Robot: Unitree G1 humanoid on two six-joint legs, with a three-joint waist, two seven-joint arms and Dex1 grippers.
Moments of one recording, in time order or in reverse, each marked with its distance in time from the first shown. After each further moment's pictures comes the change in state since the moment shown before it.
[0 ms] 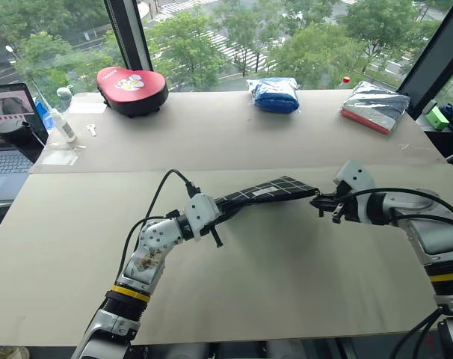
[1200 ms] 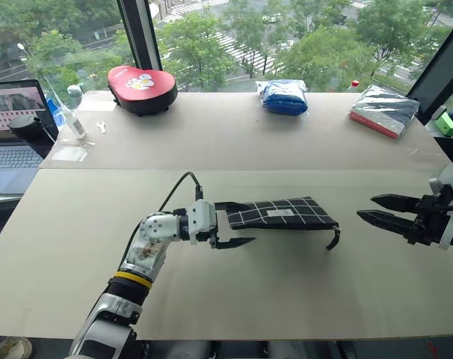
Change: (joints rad) left arm -0.070 0.051 -0.014 0.123 -0.185 -0.029 -0.413; right arm 0.393 -0.134 -0.587 -0.247 0.311 0.164 0.088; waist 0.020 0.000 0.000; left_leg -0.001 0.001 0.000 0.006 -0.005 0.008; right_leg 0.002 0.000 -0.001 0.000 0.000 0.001
